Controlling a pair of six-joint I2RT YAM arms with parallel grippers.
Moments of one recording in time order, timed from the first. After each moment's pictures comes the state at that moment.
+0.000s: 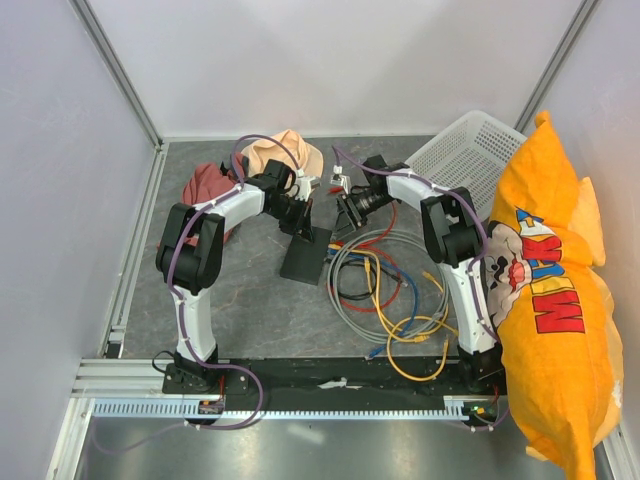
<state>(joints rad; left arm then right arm) -0.37 2.03 1.42 -0.56 0.58 0.02 0.37 2.44 1.90 -0.83 -1.07 -0.33</state>
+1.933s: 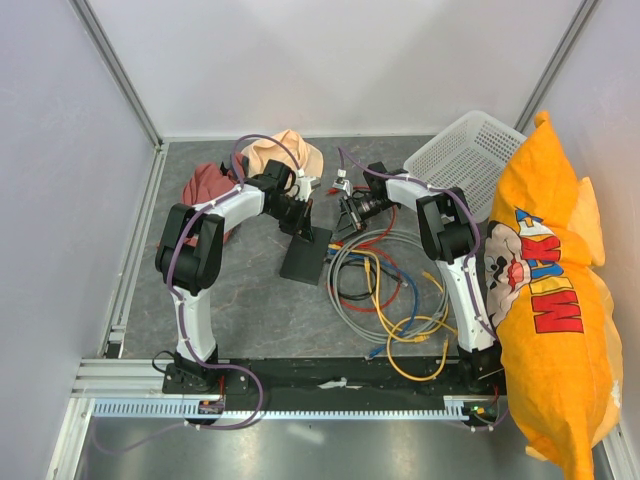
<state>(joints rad) -0.37 2.02 1.41 -0.55 0.58 0.04 0.35 2.54 1.93 -0.81 -1.17 -0.18</state>
